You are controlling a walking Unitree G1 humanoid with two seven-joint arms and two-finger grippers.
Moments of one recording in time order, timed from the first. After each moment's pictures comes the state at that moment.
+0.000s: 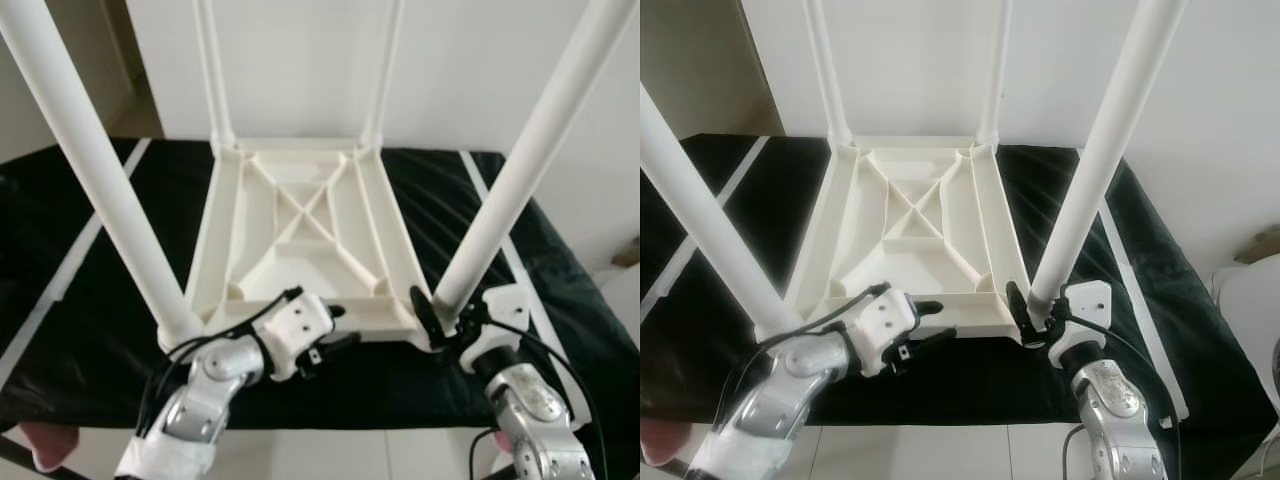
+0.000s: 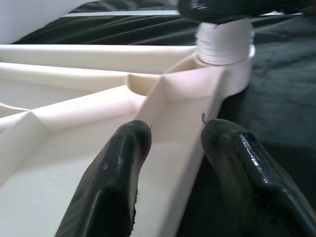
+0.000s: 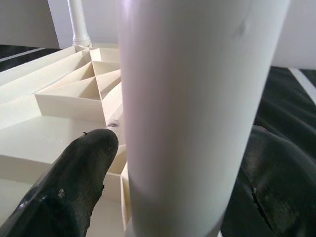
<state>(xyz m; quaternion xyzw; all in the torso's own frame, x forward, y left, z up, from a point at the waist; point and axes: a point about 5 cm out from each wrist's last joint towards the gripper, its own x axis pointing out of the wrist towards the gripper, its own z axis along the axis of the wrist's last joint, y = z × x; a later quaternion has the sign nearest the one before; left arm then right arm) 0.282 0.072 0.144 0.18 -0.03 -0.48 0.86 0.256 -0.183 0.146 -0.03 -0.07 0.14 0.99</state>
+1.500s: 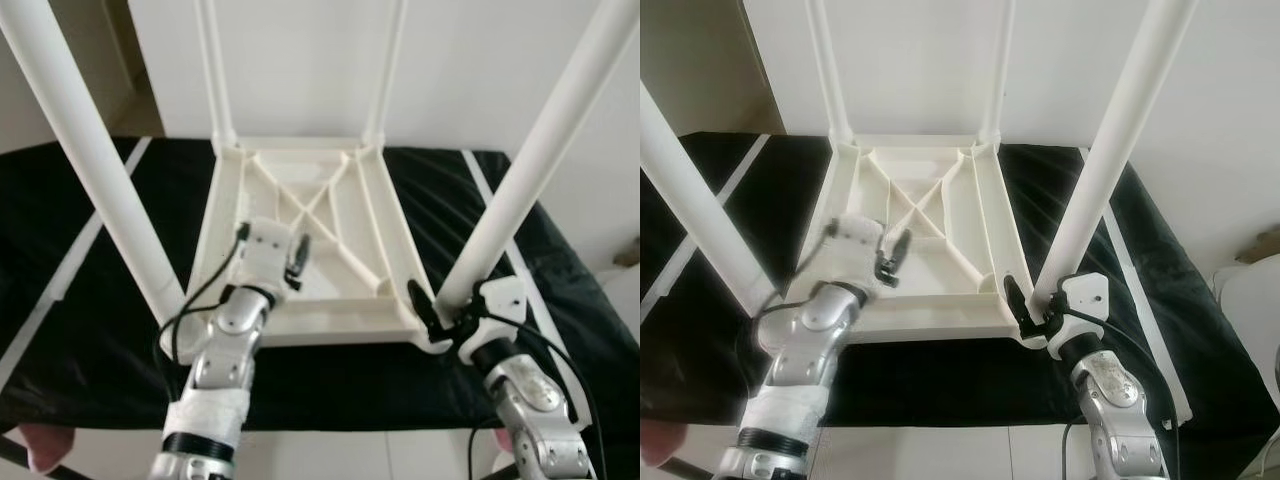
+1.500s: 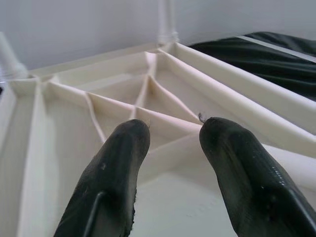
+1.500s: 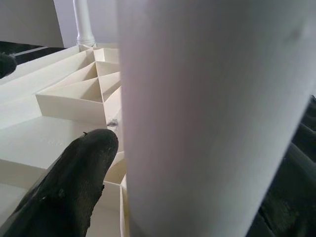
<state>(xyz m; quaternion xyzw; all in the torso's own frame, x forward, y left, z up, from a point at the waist) 0.326 0.082 0.169 0.07 -0.07 -0.18 0.98 0.262 -0.183 0.147 -0.03 -0.08 0.15 0.99</state>
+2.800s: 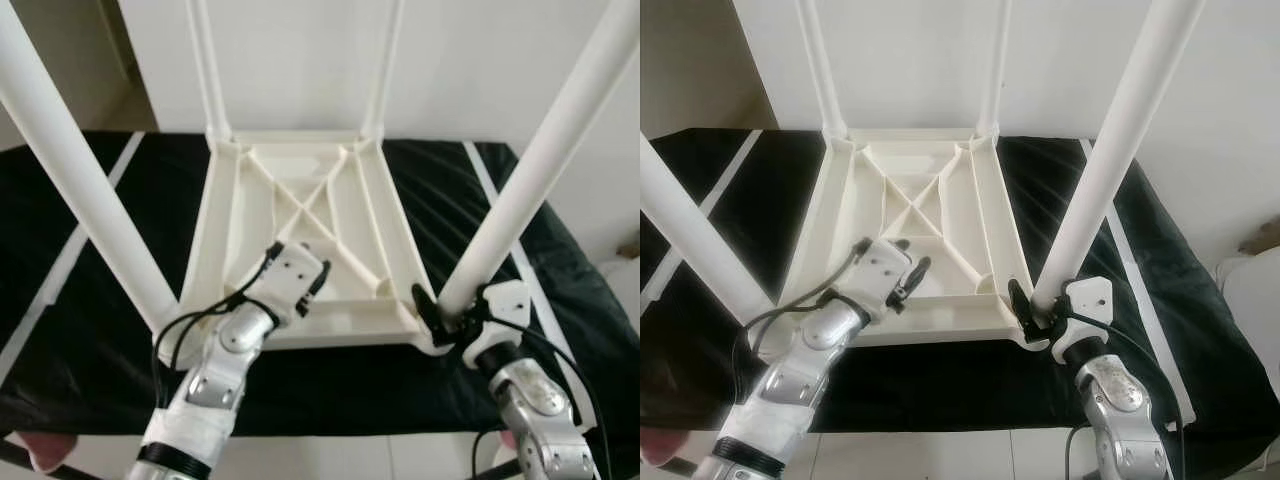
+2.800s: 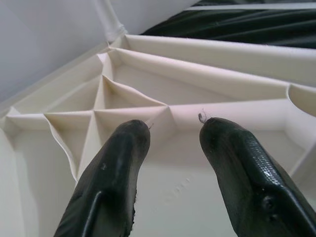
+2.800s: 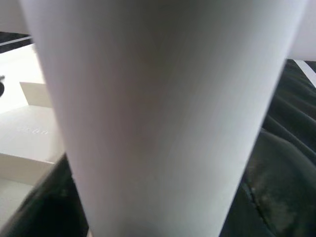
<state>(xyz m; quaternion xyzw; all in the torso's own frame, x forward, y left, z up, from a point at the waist) 0.309 0.073 0.158 0.20 -0.09 -0.28 0.93 0.258 -0.187 0.144 -0.04 -0.08 0.15 0.99</state>
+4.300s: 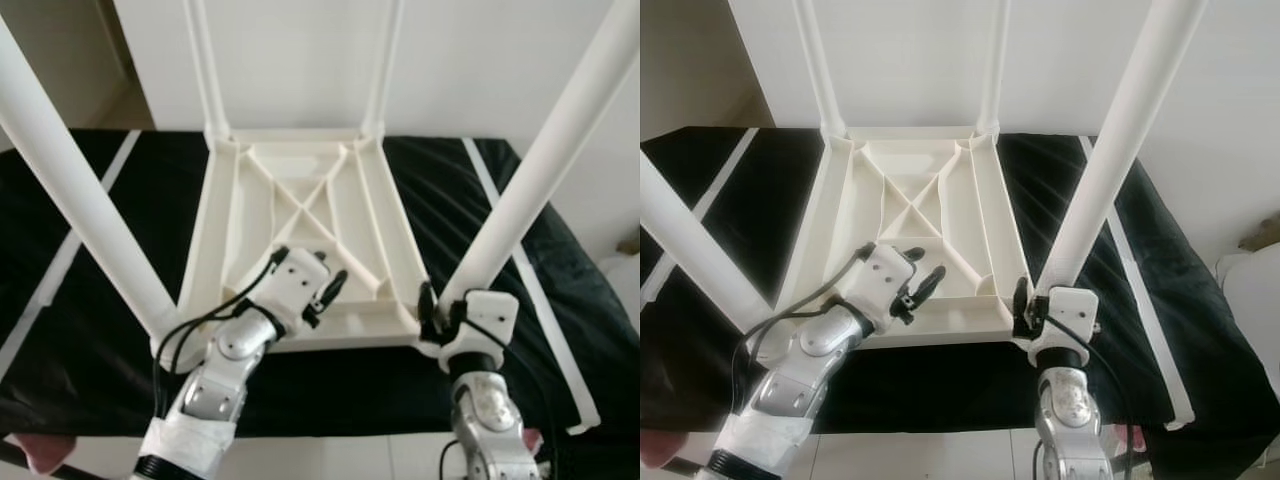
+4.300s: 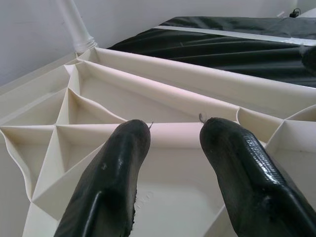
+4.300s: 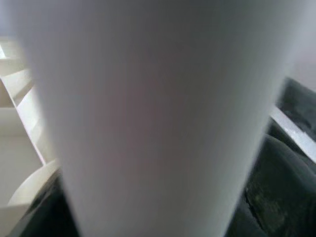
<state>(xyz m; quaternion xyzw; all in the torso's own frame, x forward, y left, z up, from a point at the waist) 0.296 0.065 0.165 0.15 -0.09 -0.33 0.93 0.250 -0.160 0.143 -0.02 -0.09 -0.06 0.99</state>
